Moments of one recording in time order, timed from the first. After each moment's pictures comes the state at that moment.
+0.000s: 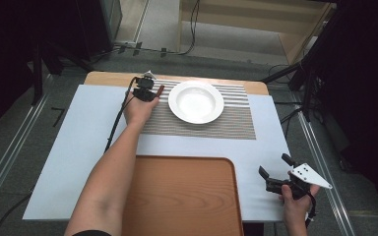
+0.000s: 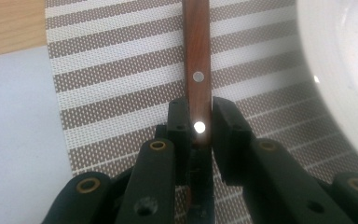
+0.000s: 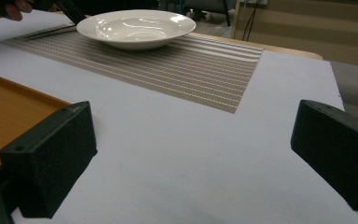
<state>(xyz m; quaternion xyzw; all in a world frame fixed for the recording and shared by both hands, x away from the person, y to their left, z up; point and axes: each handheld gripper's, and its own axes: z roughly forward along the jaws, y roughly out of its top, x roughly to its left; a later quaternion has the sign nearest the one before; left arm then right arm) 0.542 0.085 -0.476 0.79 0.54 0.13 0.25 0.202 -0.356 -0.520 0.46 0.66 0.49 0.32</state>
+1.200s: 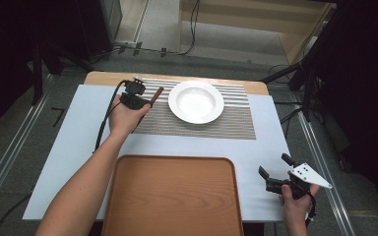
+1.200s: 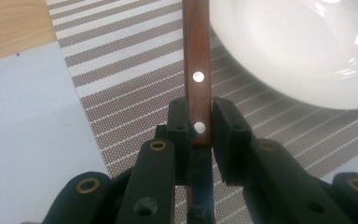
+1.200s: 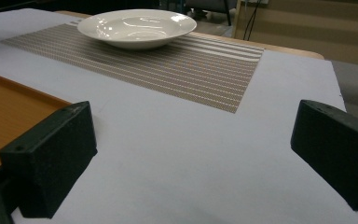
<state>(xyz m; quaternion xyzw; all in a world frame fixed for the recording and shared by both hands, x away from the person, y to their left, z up) 0.473 0.112 -0.429 0.82 0.47 0.13 0.30 0.203 -0.356 -0.520 0.46 0.67 0.49 0.32</state>
